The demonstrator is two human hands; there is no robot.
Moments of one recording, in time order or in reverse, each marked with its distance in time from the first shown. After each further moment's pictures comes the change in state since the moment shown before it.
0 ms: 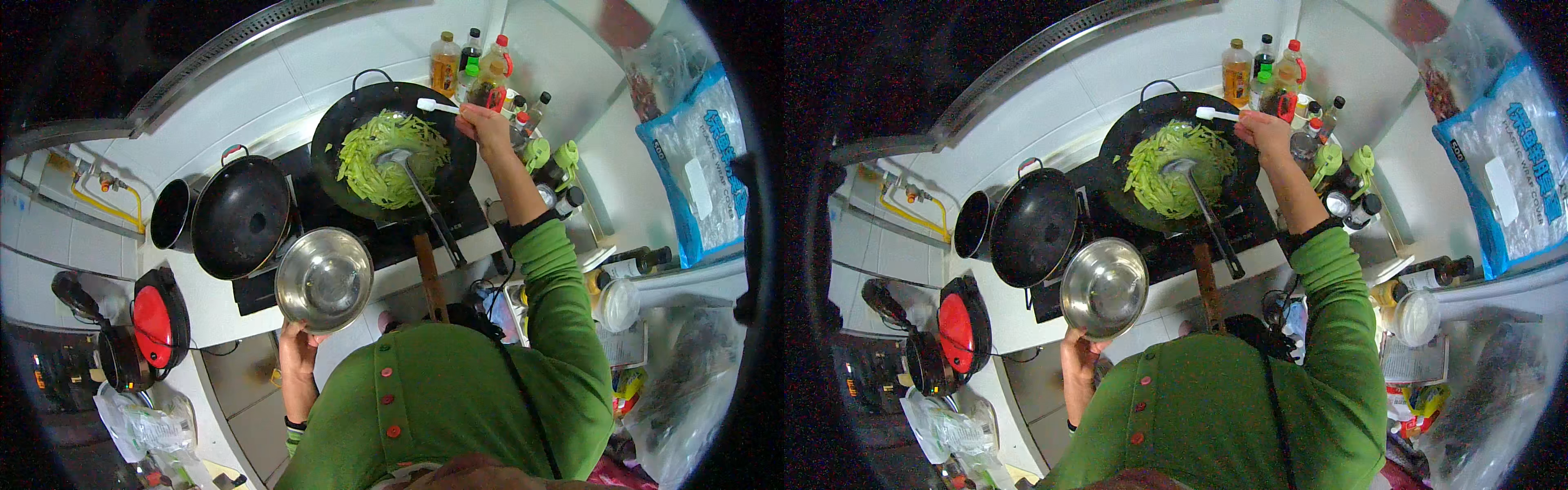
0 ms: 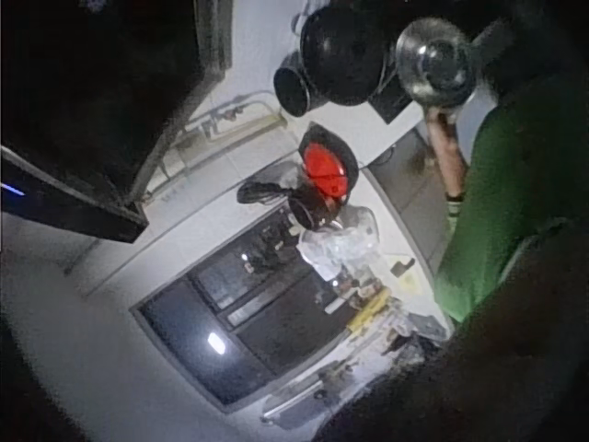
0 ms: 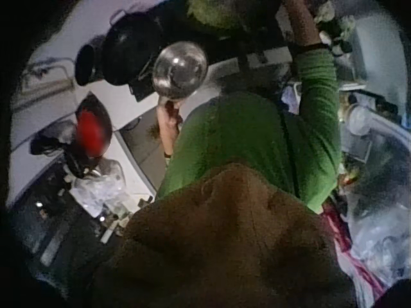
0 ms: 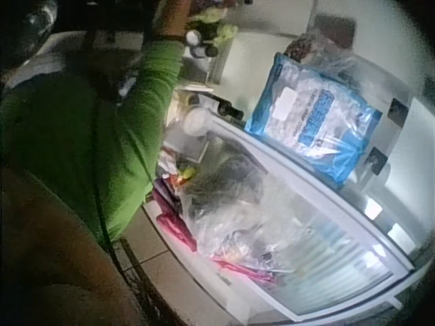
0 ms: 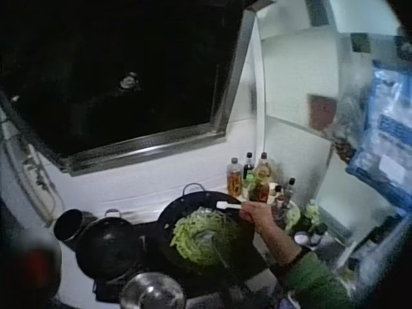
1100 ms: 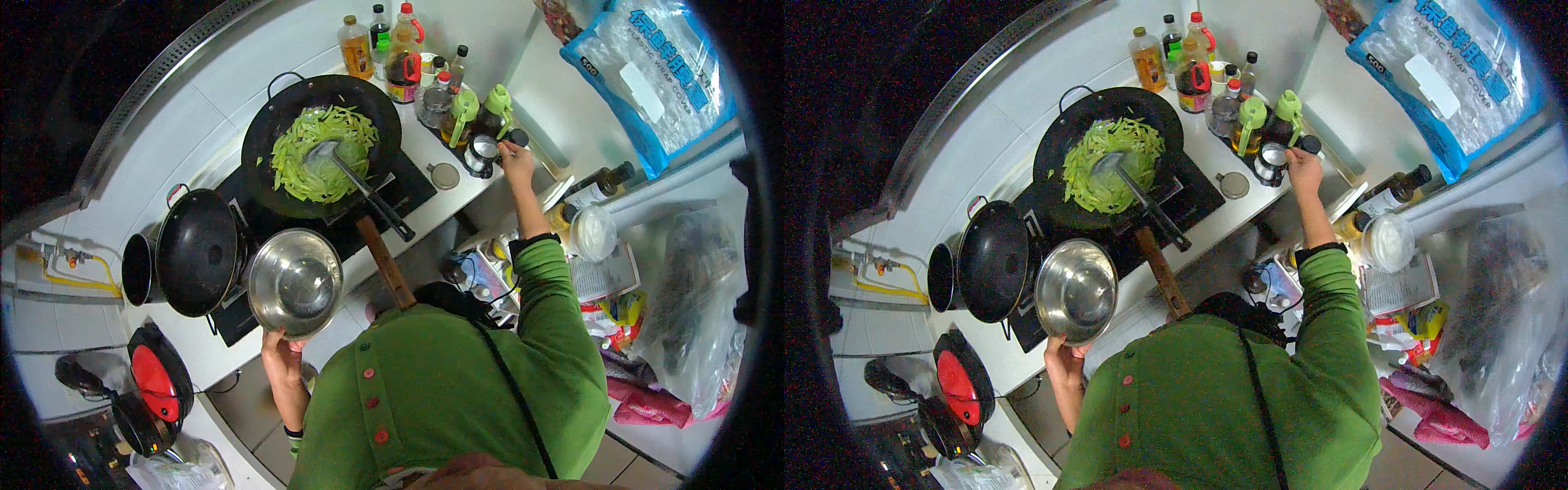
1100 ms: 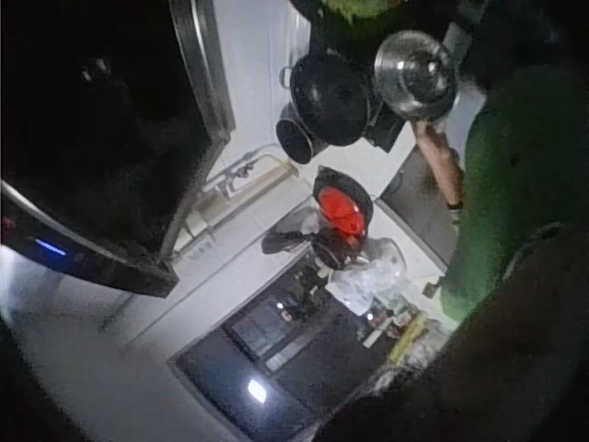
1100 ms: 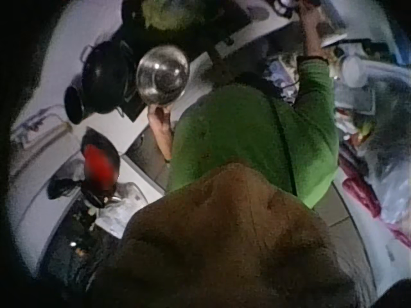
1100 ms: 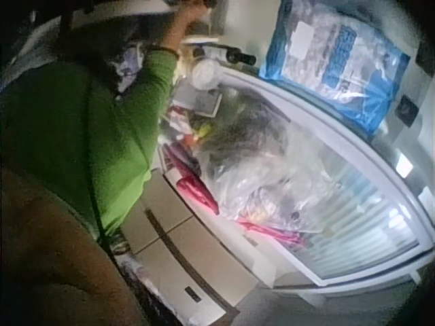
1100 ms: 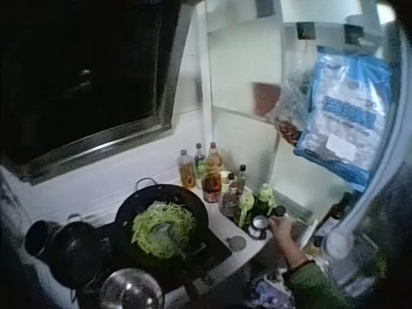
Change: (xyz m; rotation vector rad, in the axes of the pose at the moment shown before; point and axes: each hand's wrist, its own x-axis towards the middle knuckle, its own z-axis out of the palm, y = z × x) left_hand 0.007 0.000 0.010 0.057 -0.156 -0.056; right_hand -0.122 0.022 -0.232 -1.204 0.716 -0.390
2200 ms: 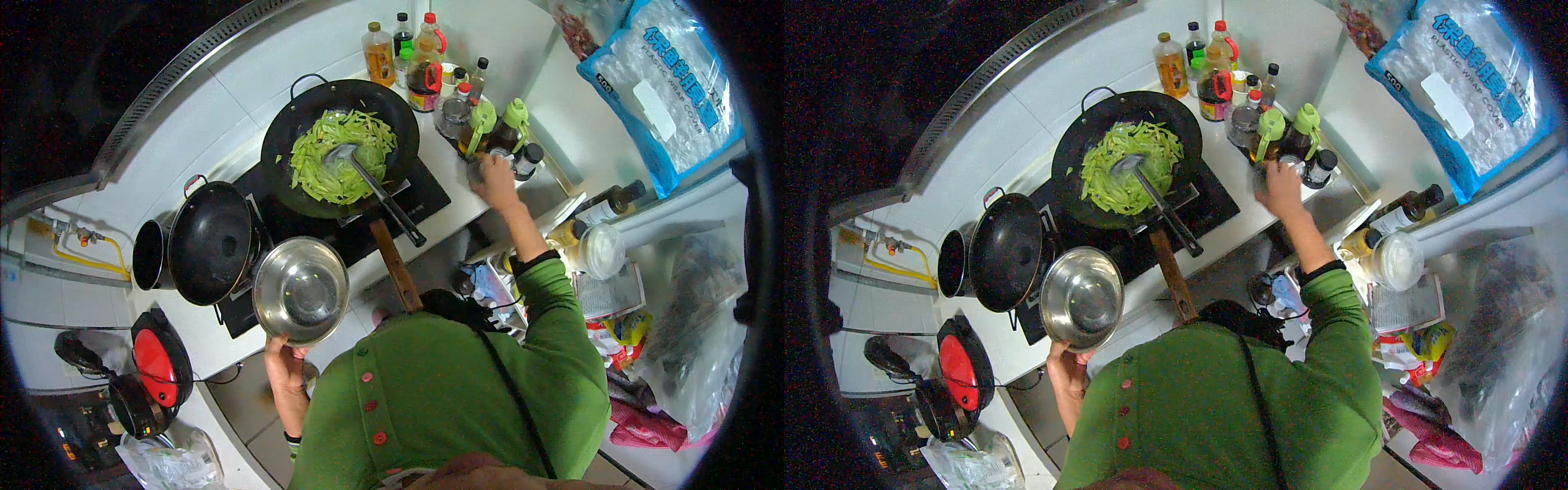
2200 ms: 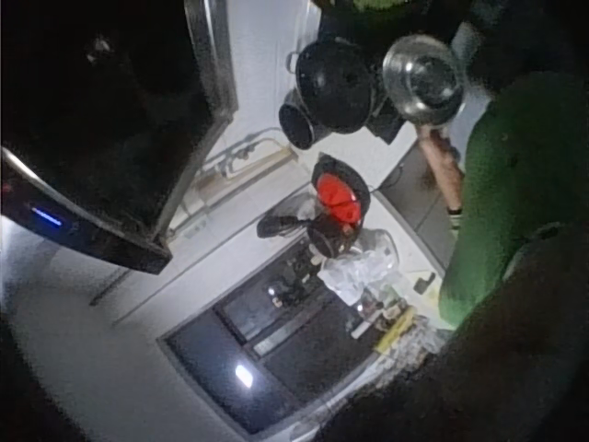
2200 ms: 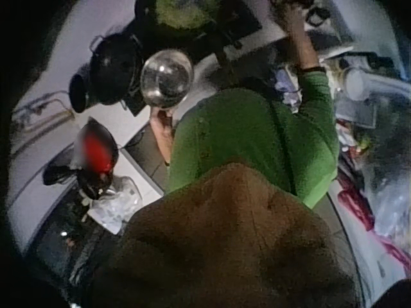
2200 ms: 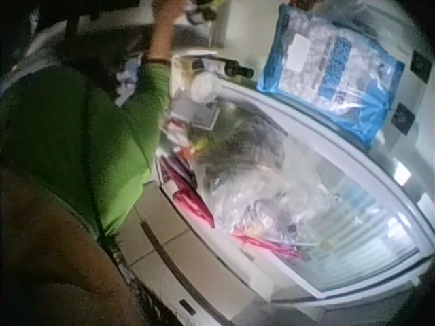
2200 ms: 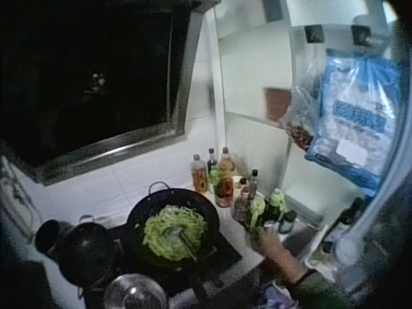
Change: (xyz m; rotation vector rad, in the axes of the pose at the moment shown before) left_hand -0.024 0.002 0.000 0.076 0.168 0.031; right_hand -0.035 -0.046 0.023 -0.319 -0.364 -0.509
